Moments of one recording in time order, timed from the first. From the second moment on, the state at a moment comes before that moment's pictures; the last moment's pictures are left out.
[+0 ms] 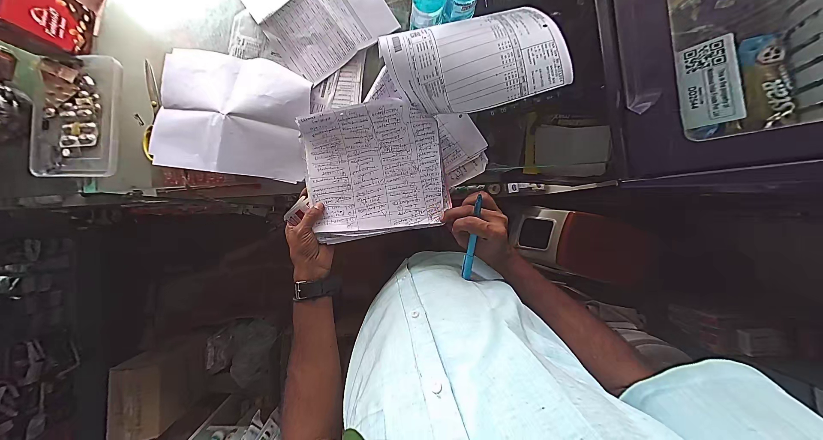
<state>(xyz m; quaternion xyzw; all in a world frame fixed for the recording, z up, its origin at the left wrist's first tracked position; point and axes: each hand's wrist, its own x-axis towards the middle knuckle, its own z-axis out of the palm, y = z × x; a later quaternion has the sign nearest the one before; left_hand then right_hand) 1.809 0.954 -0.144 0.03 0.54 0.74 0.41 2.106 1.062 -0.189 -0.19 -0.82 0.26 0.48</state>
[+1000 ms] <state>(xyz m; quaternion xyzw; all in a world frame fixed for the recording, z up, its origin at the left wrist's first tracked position) 1.812 0.949 -0.145 0.05 0.51 0.75 0.41 2.108 1.065 -0.192 -0.21 -0.82 0.26 0.46</state>
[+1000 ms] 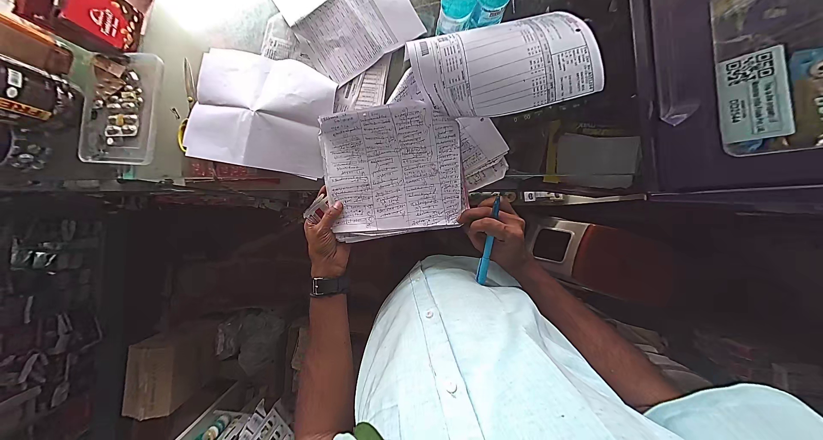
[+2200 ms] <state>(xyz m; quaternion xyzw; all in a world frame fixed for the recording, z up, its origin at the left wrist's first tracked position) 1.813 0.947 -0.143 0.05 0.49 0.77 0.41 2.108 1.064 -0.191 -0.22 -0.82 0.27 0.46</state>
